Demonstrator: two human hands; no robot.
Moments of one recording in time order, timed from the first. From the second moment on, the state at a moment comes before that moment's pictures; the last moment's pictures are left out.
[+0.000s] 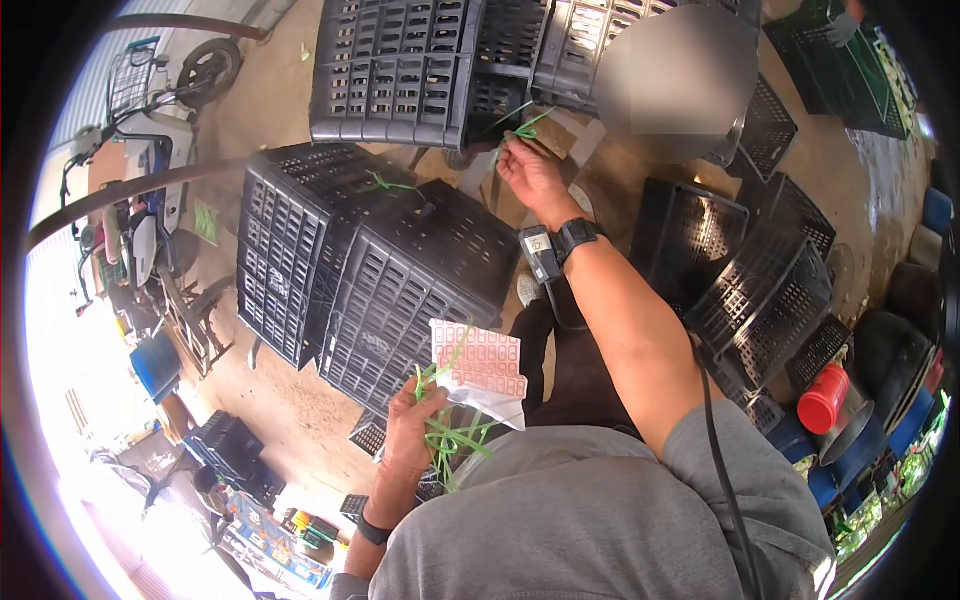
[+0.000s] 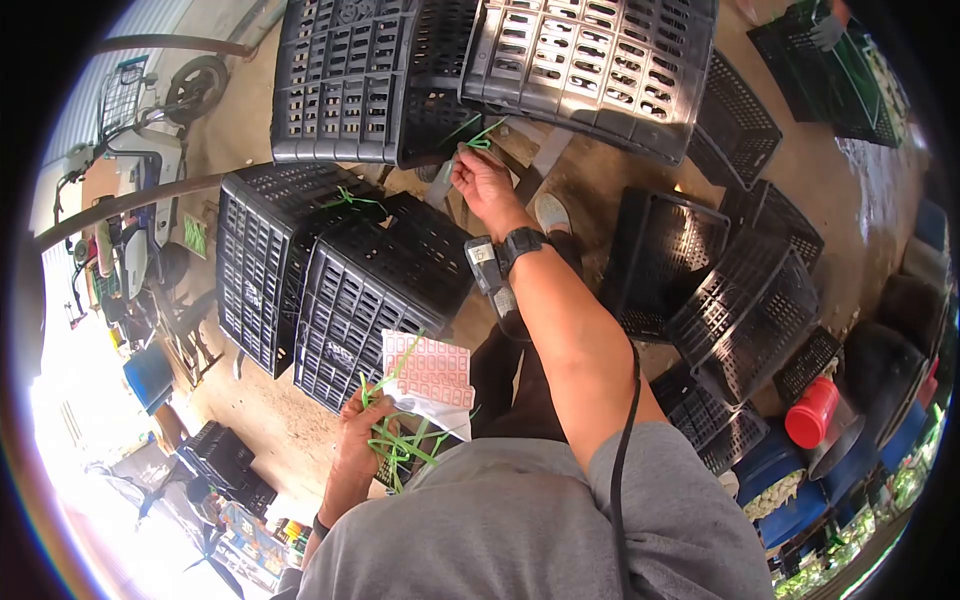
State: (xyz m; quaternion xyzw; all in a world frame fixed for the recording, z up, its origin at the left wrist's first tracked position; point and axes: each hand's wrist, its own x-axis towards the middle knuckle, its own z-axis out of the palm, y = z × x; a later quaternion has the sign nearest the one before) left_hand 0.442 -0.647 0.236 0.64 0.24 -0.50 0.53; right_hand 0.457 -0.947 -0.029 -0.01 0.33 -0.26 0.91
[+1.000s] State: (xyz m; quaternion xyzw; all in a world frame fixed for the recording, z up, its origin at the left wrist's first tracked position) left_hand 0.458 -0.661 0.238 0.65 0.23 -0.49 0.53; right_hand 0.442 -0.935 0.020 -0.34 0.40 -0.26 0.81
